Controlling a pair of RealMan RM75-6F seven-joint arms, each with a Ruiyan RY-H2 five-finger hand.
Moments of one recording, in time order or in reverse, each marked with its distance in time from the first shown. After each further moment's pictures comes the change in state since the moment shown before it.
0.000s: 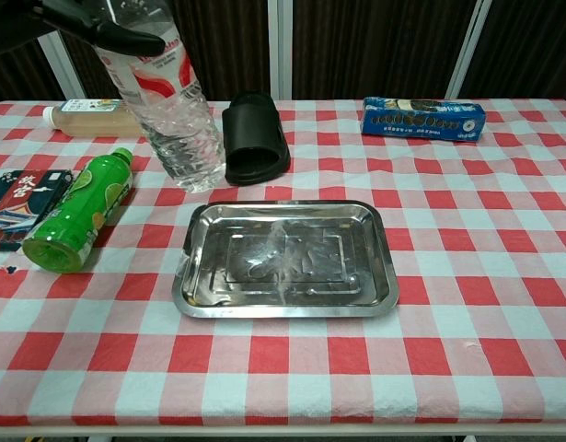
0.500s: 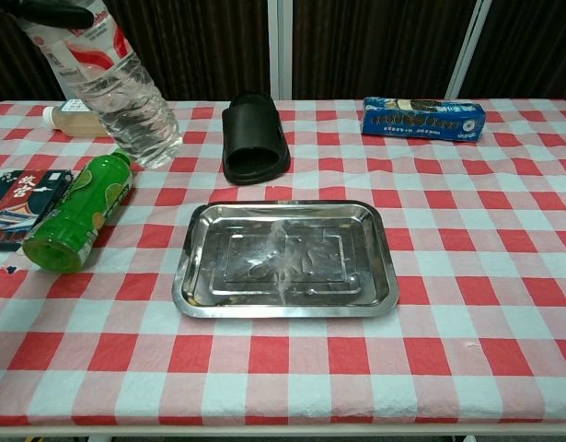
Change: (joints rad) left arm 0.070 0.104 -0.025 0.056 -0.045 -0.008 -0.117; right arm 0.002 -0.005 -0.001 0.004 0.002 -0.010 -0.009
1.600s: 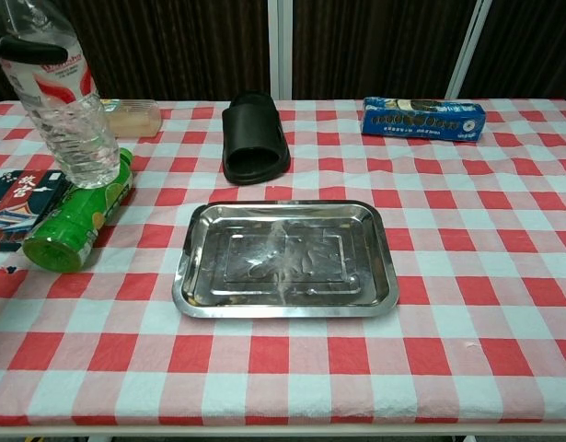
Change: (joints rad) left arm 0.049 -0.046 0.022 0.092 0.063 0.028 -0.065; right arm -0.003 0.012 0.006 -0.023 -0.001 0.016 -0.001
